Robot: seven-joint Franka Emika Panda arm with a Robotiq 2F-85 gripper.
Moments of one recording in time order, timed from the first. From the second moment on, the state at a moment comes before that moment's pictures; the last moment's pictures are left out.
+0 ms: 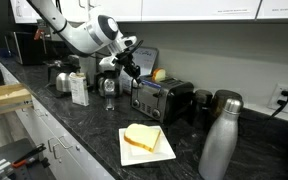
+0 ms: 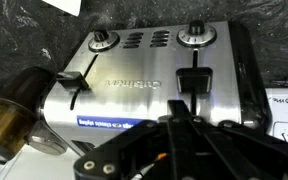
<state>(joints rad) -0.24 -0.02 0.22 -2.33 -0.75 2.72 0.77</state>
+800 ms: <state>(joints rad) -0.23 0.02 0.22 -2.32 -0.78 2.72 0.77</state>
